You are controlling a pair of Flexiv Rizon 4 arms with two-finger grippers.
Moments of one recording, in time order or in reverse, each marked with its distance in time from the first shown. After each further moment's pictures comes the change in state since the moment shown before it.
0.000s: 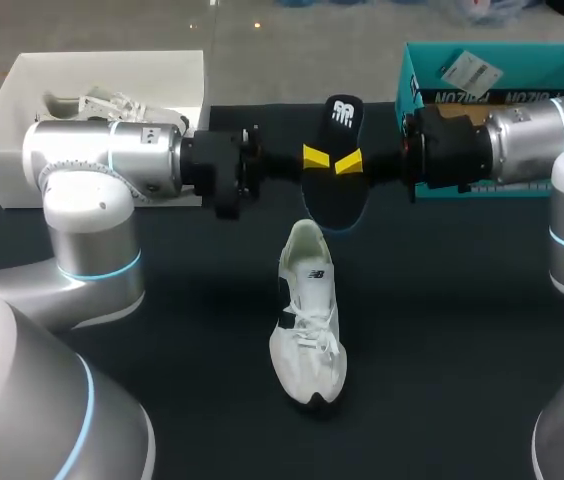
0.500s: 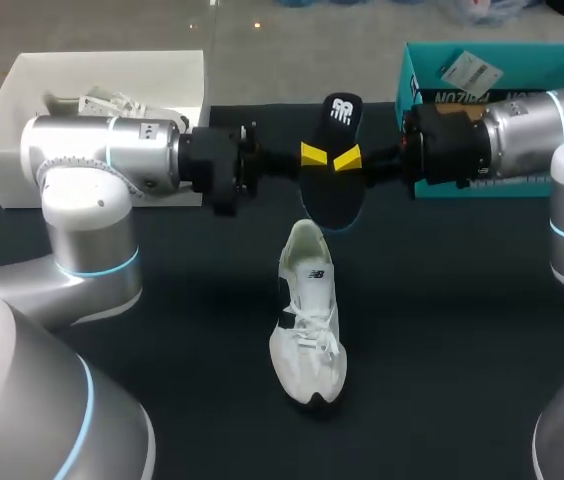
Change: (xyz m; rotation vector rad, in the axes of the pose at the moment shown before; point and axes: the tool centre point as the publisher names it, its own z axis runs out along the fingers) left arm 0.001 0.005 -0.003 -0.002 0.009 -0.001; right arm 0.001 0.001 0.001 0.030 -0.009 0.003
